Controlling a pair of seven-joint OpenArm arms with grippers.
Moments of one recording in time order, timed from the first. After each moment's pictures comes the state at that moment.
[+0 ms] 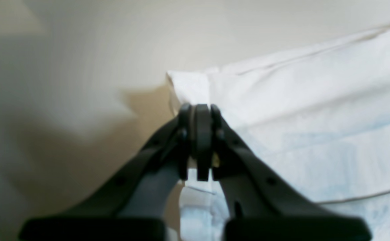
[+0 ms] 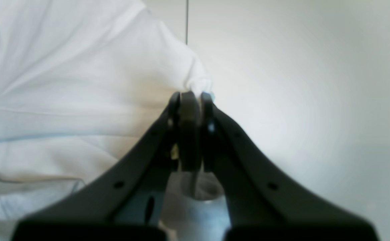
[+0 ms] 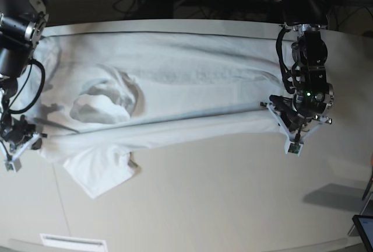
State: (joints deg) left arm -4.5 -17.6 -7.1 98.4 -4.1 -15.3 66.0; right arm 22.4 21.5 23.5 58.5 14.5 32.4 -50.9
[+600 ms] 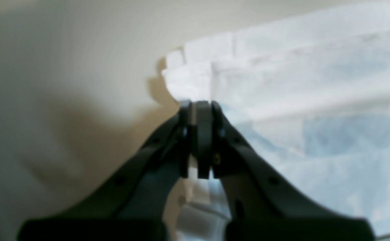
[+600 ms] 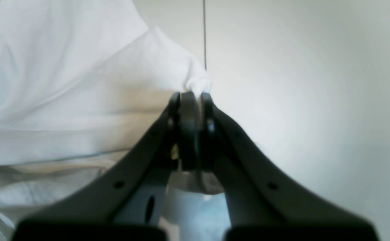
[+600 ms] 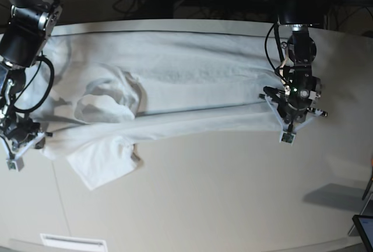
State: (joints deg) left arm -3.2 -15.2 -7.4 88.5 8.0 -15.4 54.3; right arm 18.3 16.5 26.8 70.6 14.8 28.1 -57.2
